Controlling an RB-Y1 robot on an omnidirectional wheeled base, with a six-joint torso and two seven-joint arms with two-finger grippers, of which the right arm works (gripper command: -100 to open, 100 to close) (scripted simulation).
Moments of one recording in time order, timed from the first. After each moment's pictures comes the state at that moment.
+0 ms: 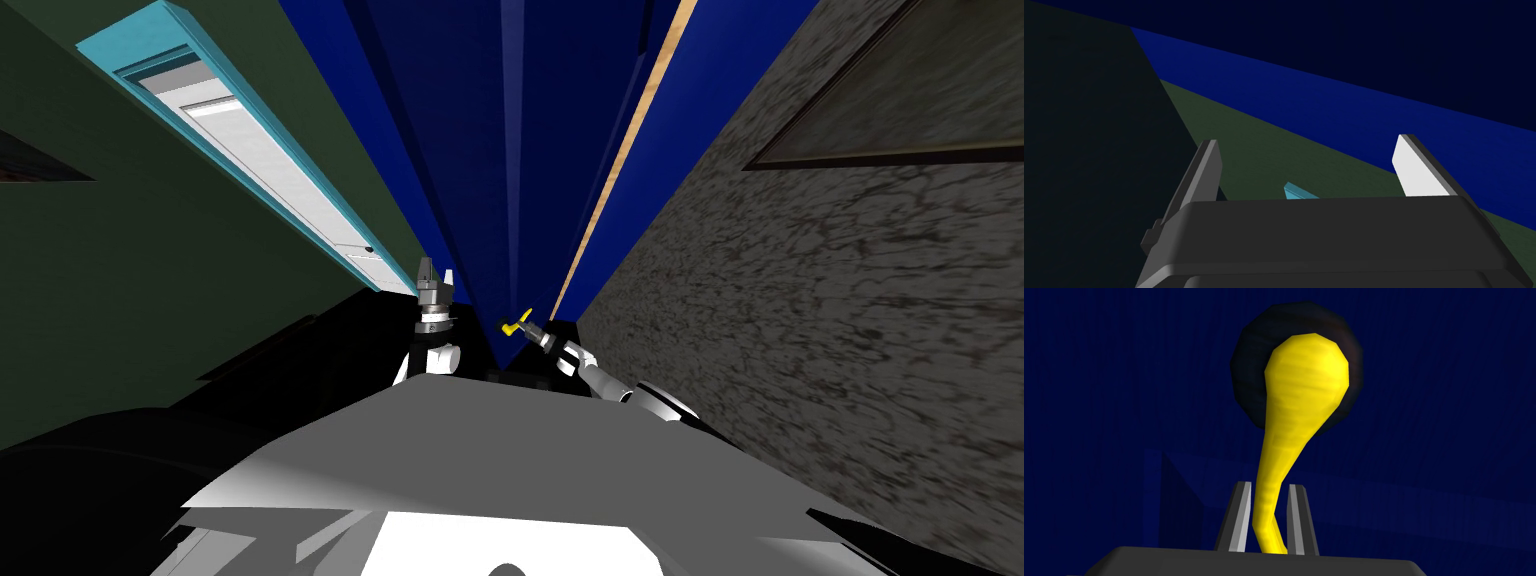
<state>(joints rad) -0.35 -0.30 0.77 -0.75 0.25 -0.90 -0.50</state>
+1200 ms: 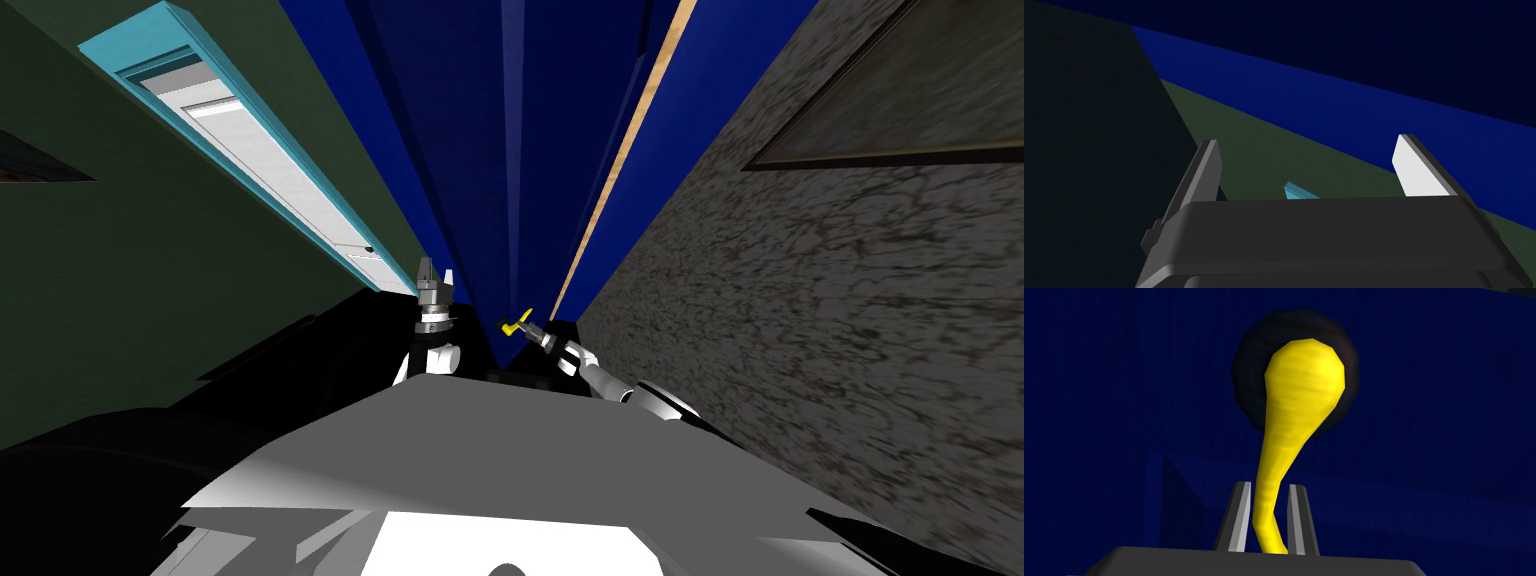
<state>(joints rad) -0.35 -0.31 0.78 -0.74 0.25 -0.92 -0.51</state>
